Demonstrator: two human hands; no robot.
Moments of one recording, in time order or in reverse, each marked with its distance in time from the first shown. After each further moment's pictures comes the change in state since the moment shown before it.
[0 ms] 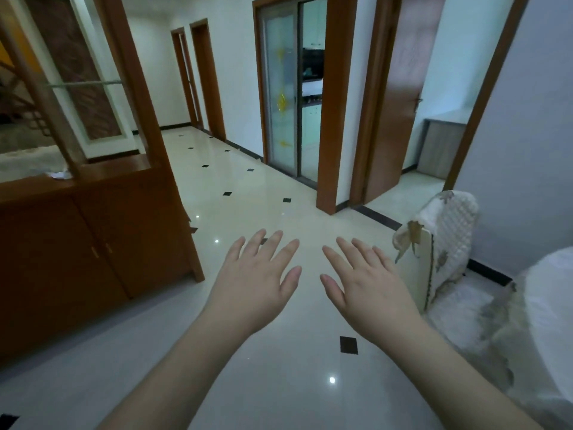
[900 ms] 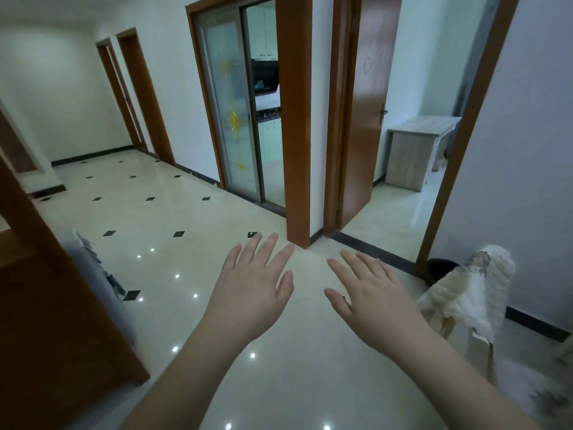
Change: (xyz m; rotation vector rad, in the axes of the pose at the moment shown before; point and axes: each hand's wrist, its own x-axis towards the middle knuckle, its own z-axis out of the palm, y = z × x) left_hand 0.483 -0.096 0.090 -0.061 0.062 0.115; right_hand 0.429 0.158 0.095 0.027 -0.085 0.189
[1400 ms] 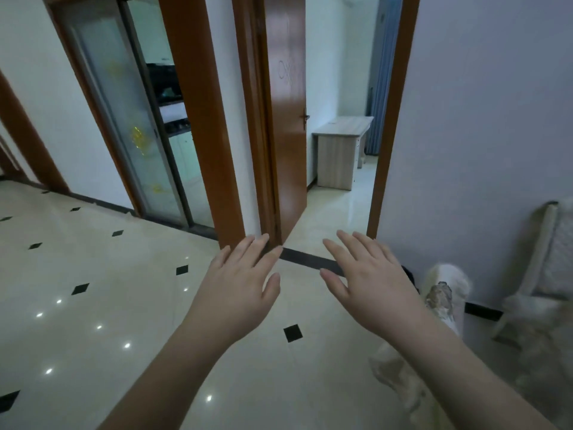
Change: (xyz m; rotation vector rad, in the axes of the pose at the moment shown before) left_hand 0.288 0.048 0.071 -0.110 0.015 0.293; right_hand 0.187 0.165 -0.005 0.021 0.131 0.244
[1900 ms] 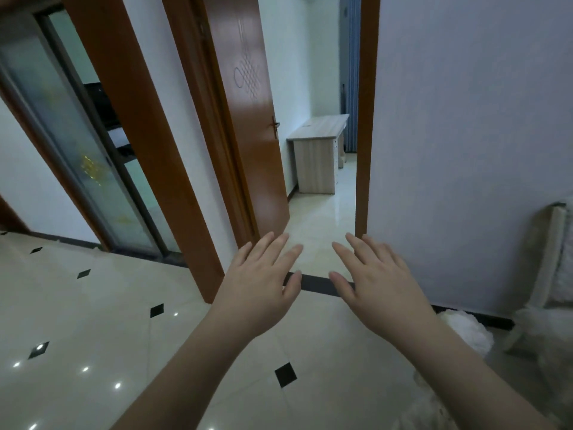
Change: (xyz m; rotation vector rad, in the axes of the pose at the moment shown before) left_hand 0.262 0.052 0.052 -0.013 -0.020 0.224; right_hand 0.179 0.158 0.025 0.015 0.018 0.158
